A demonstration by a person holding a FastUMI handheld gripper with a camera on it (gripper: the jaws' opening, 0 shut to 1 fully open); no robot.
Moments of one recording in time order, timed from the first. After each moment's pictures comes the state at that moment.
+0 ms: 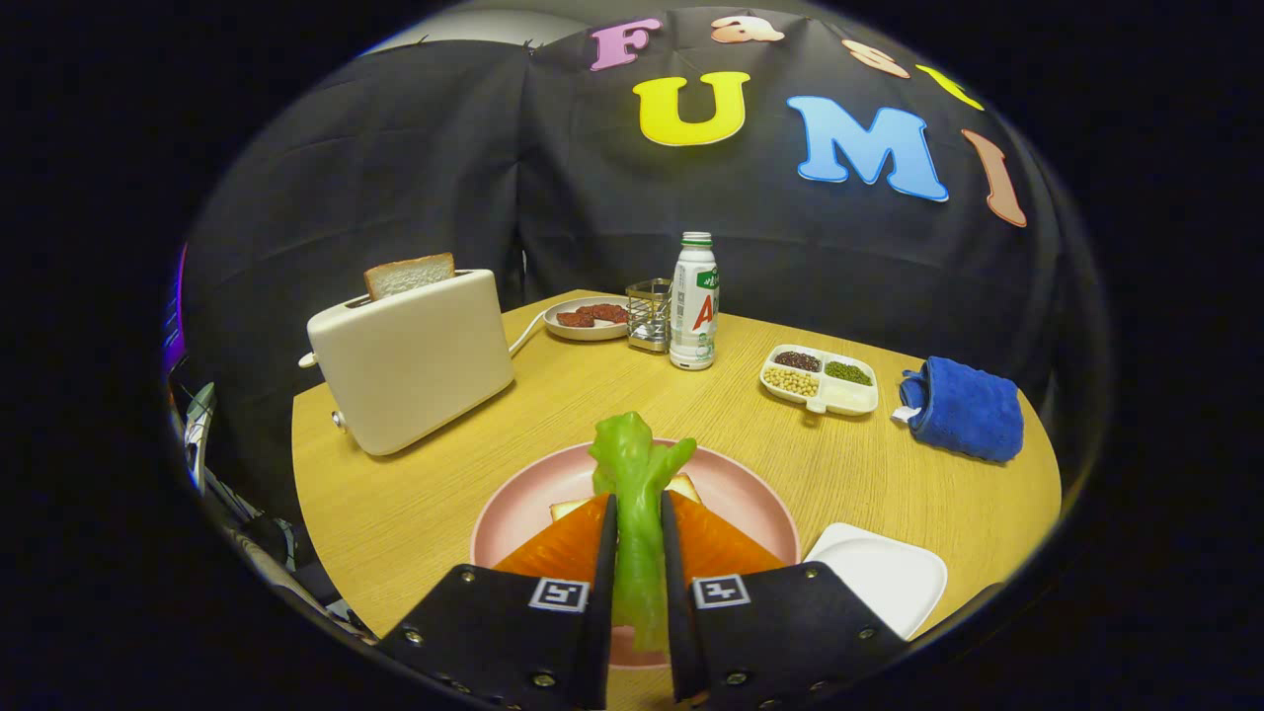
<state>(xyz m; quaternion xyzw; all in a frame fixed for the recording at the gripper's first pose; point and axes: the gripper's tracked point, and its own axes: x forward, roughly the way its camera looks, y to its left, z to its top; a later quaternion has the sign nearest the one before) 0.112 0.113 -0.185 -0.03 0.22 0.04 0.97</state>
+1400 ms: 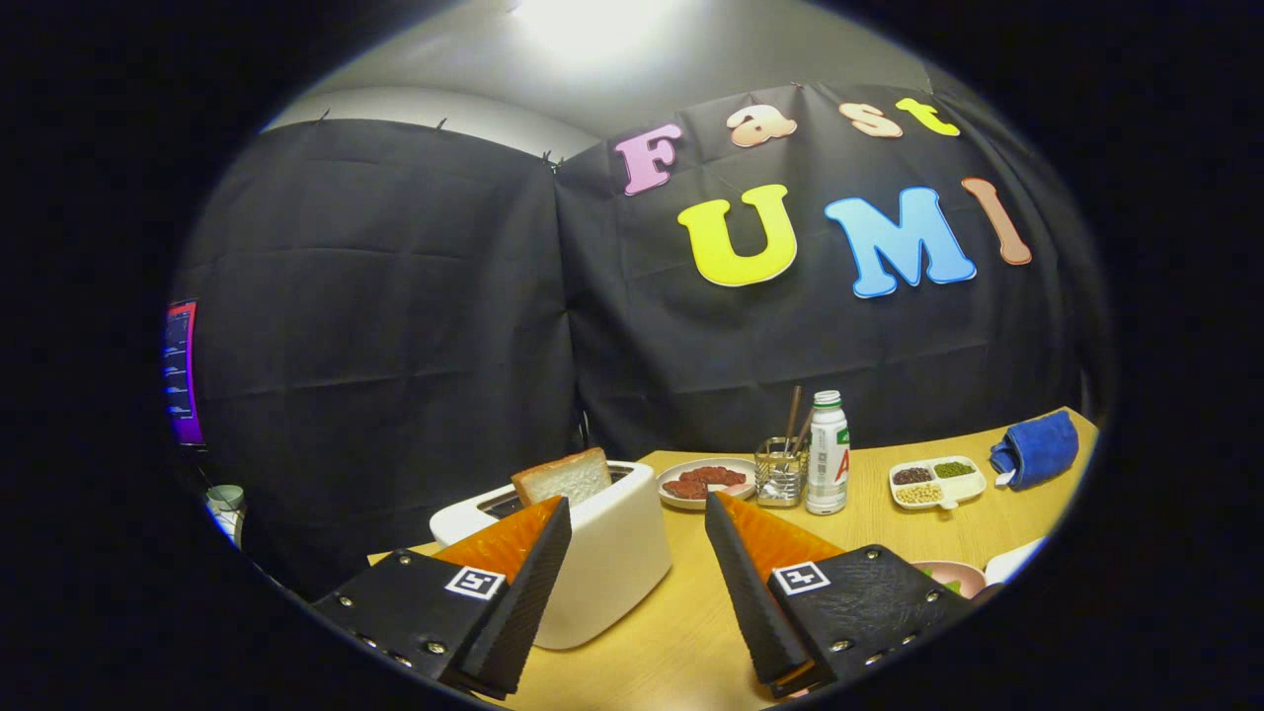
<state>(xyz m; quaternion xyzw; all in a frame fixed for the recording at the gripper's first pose) 0.178 0.305 -0.068 0.03 -0.01 0.07 1.00</state>
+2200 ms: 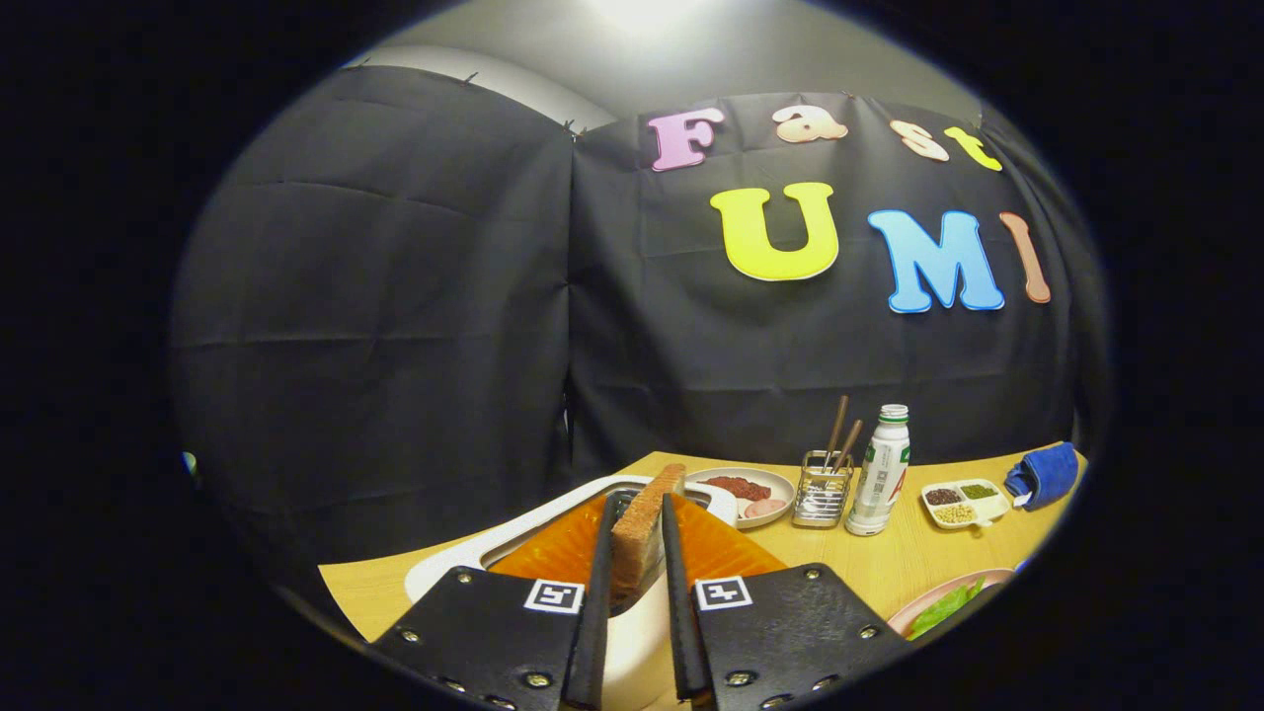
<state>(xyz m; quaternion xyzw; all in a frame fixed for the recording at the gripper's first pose) 0.266 0.367 -0.078 0.00 0.00 0.04 1.00</state>
